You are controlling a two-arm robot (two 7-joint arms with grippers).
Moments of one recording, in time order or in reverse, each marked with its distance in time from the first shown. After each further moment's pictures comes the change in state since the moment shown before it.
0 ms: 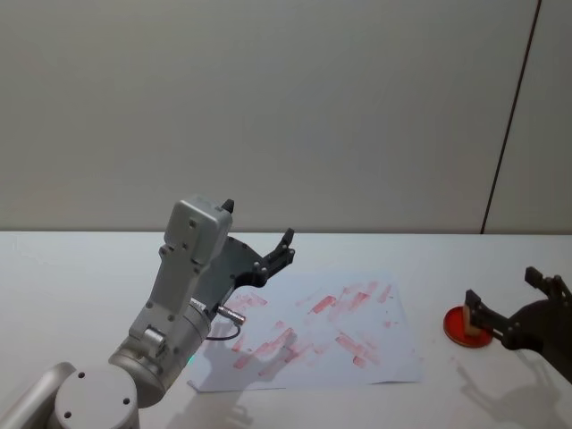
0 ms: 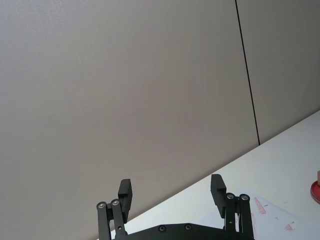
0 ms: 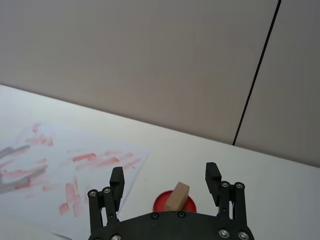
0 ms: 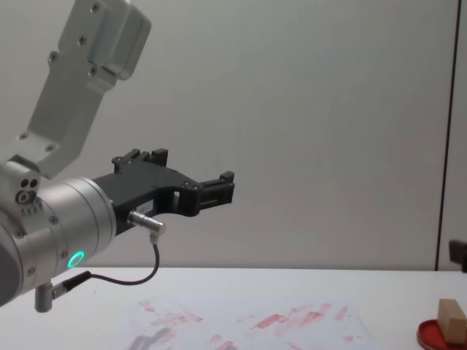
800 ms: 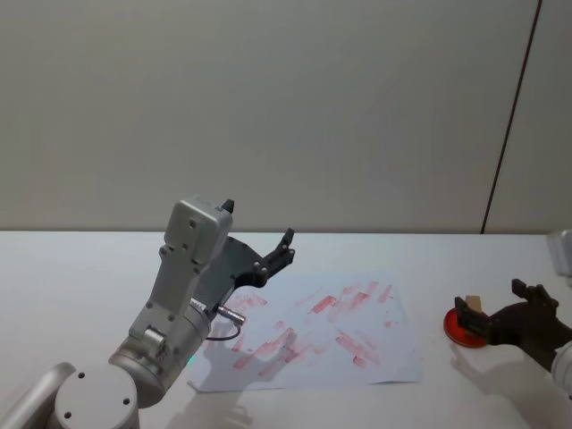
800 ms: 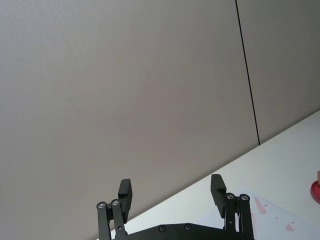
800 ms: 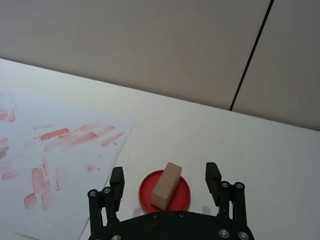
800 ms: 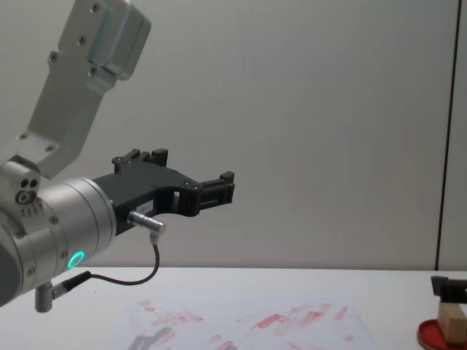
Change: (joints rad) left arm 0.000 0.000 0.000 0.000 0.000 0.000 0.000; right arm 0.146 -0.085 -0.029 0.125 -0.065 0.233 -0.018
